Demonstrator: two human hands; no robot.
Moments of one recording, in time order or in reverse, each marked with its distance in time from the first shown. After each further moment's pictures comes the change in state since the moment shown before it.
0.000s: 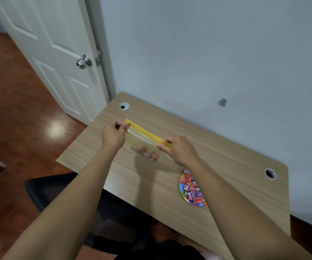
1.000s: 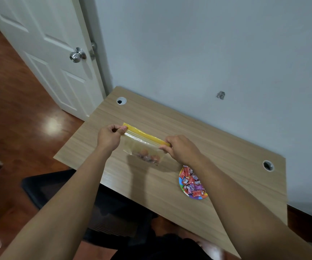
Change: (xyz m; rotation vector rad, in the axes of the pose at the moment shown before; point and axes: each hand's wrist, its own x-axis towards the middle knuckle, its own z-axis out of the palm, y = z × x) left_hand 0.009 -0.043 -0.004 -0.020 -0.155 -0.079; right_hand -0.011 0.013 0.001 -0.155 -0.123 -0.131
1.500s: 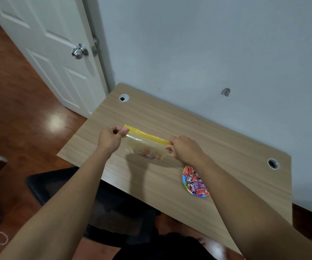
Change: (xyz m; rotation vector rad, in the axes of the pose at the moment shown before) left_hand 0.003 -0.019 -0.009 0.046 -0.032 0.023; right_hand 0.003 -0.002 0.011 -0.134 -0.090 0.090
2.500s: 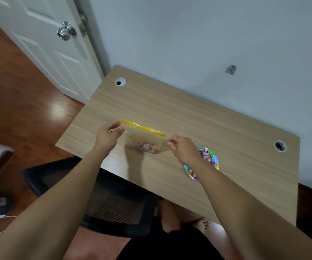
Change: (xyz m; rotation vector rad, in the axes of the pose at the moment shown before) left_hand -0.003 -0.042 0.013 -0.152 -0.063 -0.197; right_hand -0.020 0.012 0.070 0.540 0.024 0.261
